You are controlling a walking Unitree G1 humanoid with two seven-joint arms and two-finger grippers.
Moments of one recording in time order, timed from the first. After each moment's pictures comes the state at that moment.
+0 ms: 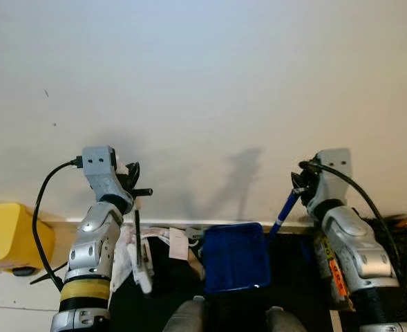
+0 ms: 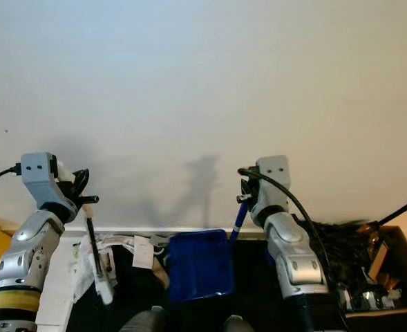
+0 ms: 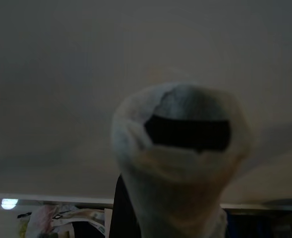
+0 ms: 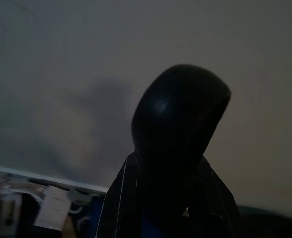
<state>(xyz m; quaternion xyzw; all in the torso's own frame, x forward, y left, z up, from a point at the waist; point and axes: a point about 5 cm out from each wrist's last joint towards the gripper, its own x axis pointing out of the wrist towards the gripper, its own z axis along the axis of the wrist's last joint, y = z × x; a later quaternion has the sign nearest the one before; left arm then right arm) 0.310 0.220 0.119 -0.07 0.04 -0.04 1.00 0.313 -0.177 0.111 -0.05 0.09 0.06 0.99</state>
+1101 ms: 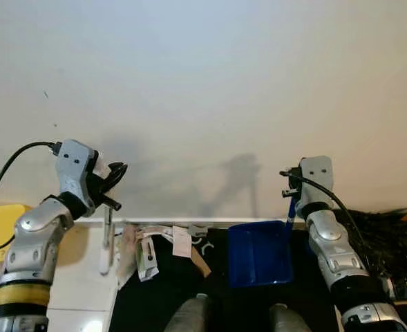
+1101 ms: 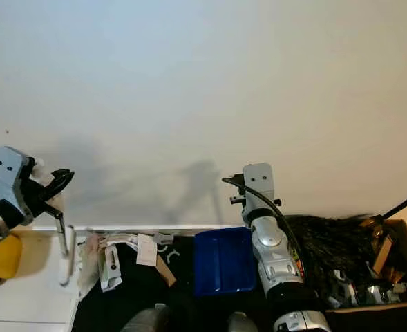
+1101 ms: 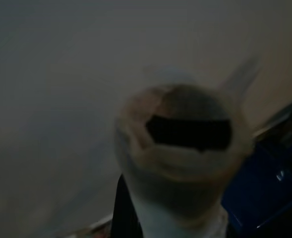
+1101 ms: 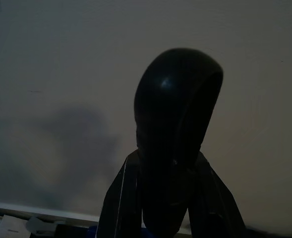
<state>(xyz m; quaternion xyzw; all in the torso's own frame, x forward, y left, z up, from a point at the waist) 0.296 0.286 0.149 0.12 0.04 -0.24 0.96 0.325 -0.165 0.090 -0.10 0.02 0.00 1.00</state>
